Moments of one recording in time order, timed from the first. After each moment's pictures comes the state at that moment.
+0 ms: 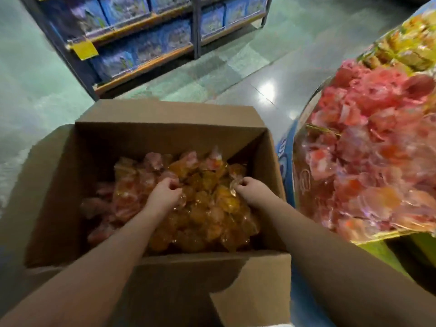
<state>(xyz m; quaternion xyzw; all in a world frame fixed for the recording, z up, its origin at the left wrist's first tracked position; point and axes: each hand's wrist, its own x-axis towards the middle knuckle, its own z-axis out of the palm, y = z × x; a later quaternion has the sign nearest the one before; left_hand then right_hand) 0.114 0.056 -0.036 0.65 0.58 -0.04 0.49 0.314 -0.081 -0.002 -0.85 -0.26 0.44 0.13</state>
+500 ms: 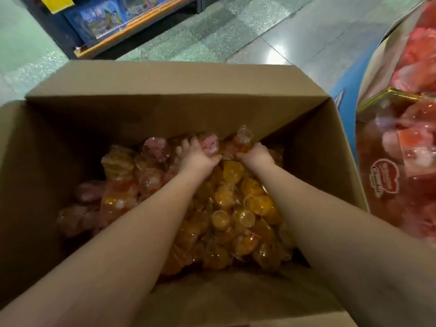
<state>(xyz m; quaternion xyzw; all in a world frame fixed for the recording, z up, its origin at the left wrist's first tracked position) 0.210 0.150 -0.157 0.76 0.55 -0.11 0.34 0.347 0.066 -0.179 -0.89 -0.13 0.40 0.17</state>
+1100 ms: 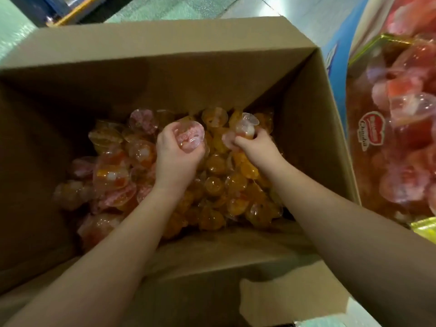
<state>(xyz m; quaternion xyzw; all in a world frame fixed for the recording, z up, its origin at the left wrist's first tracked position) 0.144 0.080 -0.112 0.72 0.52 0.12 0.45 0.305 -0.018 -0.137 -0.83 -0.08 0.43 0.36</state>
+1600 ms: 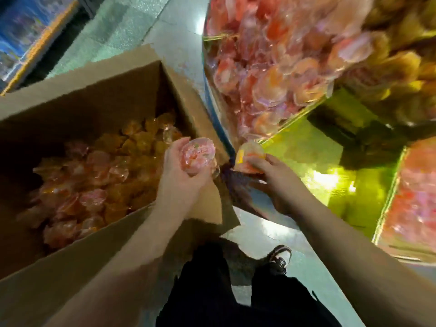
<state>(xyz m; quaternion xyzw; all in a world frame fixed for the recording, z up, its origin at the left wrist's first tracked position) 0.189 -0.182 0.055 0.76 0.37 0.01 0.53 0.299 -0.353 0.036 -0.74 0.08 0.41 0.53</state>
